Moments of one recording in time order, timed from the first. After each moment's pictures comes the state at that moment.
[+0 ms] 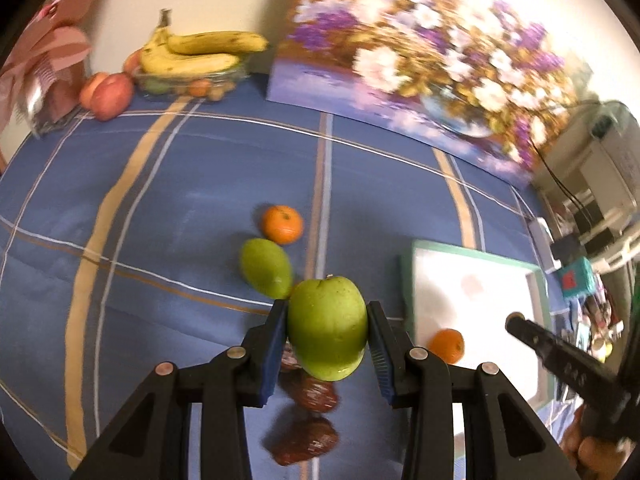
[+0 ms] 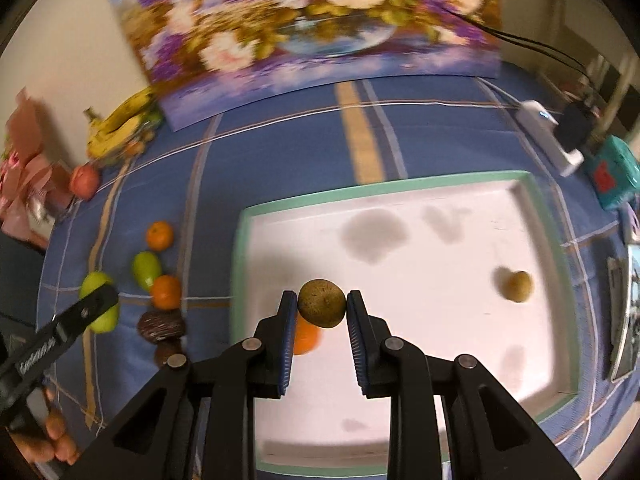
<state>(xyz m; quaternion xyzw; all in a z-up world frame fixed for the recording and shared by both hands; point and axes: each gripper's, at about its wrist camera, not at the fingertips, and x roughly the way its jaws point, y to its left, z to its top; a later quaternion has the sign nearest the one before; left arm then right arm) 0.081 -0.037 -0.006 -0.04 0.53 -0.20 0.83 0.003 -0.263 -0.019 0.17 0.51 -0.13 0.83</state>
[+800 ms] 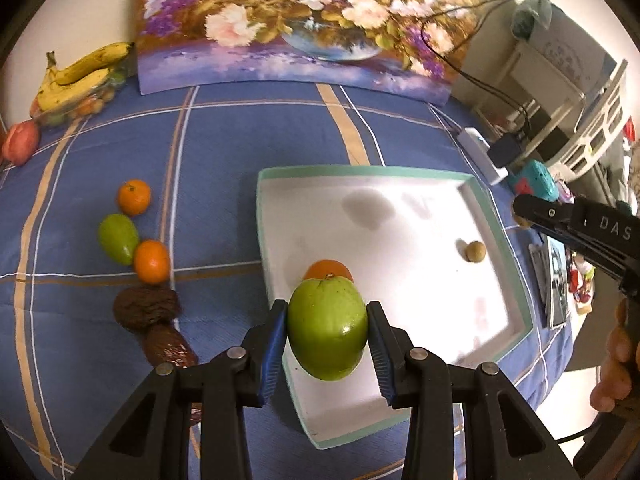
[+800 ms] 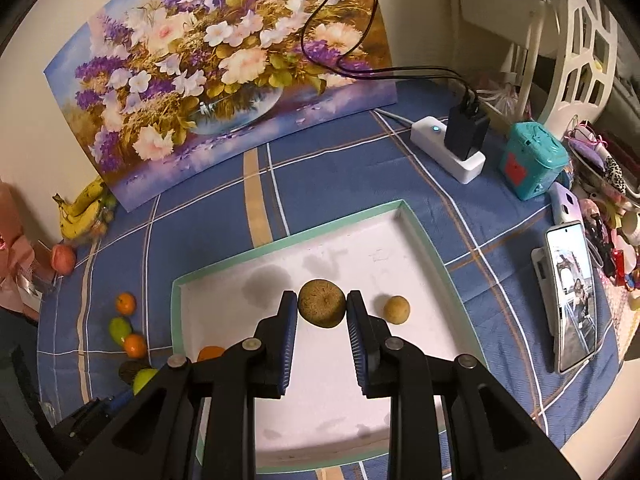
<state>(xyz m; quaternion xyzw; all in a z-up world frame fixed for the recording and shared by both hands) 0.017 -0.134 -0.017 0.04 0.54 -0.30 0.79 -0.051 -0.339 0.028 0.21 0.44 -0.22 0.84</state>
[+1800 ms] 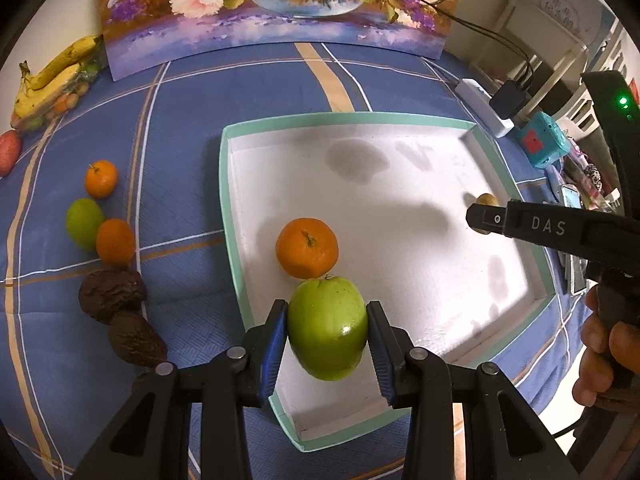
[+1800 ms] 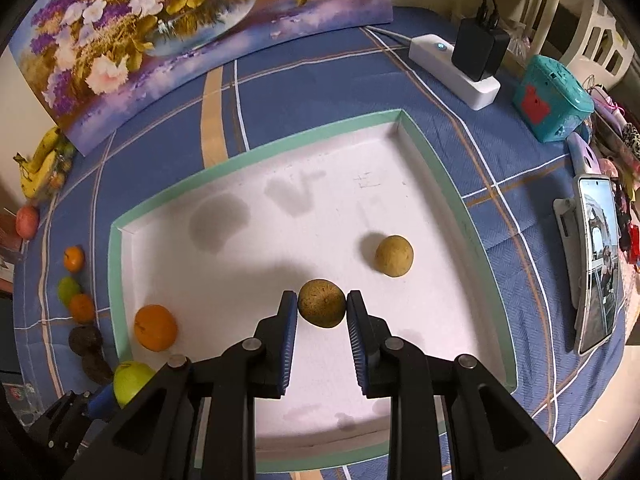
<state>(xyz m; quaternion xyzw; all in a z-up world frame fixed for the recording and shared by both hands) 0.000 -0.161 -0.052 0.09 0.56 -0.30 0.76 -0.038 -0.347 -0.044 0.22 0.54 -0.22 0.78</state>
